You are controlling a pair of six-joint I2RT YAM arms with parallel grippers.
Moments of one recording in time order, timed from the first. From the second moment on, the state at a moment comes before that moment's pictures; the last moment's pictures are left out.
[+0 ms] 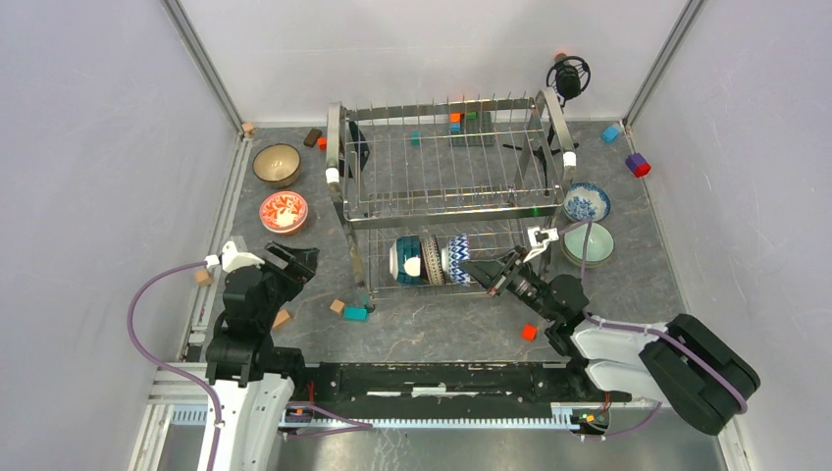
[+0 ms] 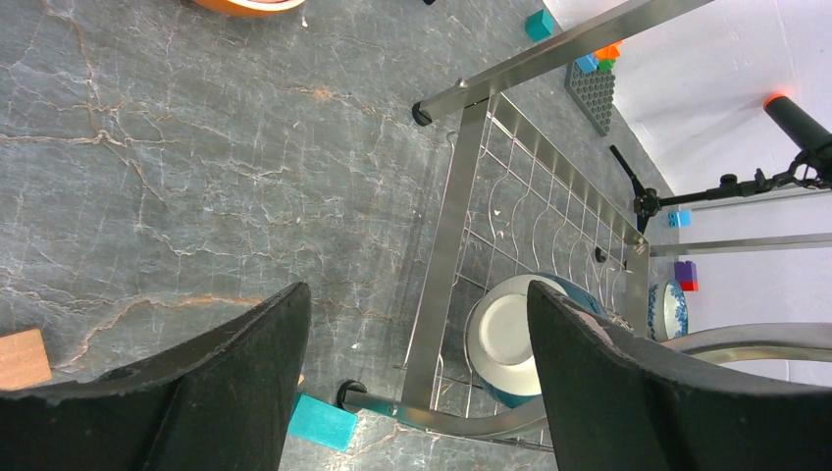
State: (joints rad) left arm -0.07 0.28 0.52 -0.63 -0.05 -0.84; right arm 0.67 1.17 0.07 1.27 -0.23 0.86
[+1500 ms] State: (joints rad) left arm -0.07 0.30 0.63 -0.74 0.12 -0.90; right arm 0.78 0.52 0.24 0.20 -0.39 0.23
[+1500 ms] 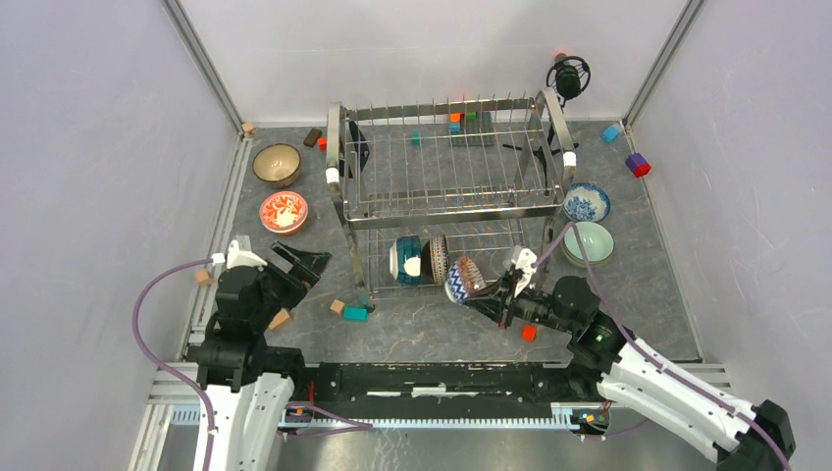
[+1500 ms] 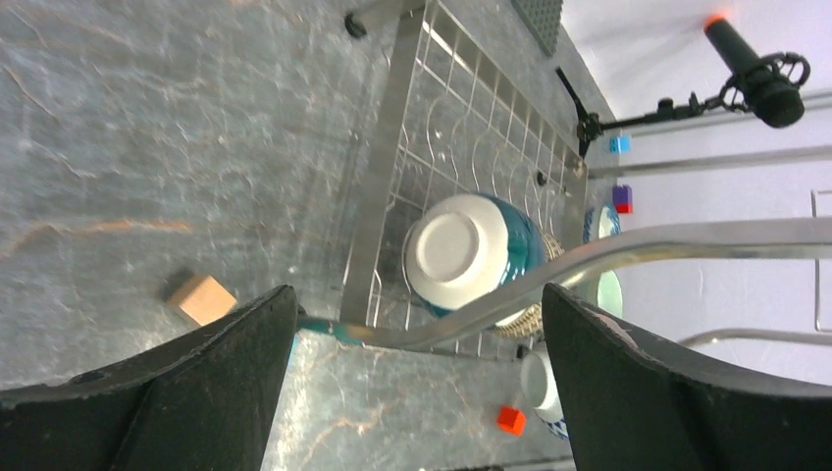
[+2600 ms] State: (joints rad) left arm -0.32 0.37 0.75 -1.04 0.22 -0.77; right arm 1.64 1.13 0.65 -0.06 0.27 -0.35
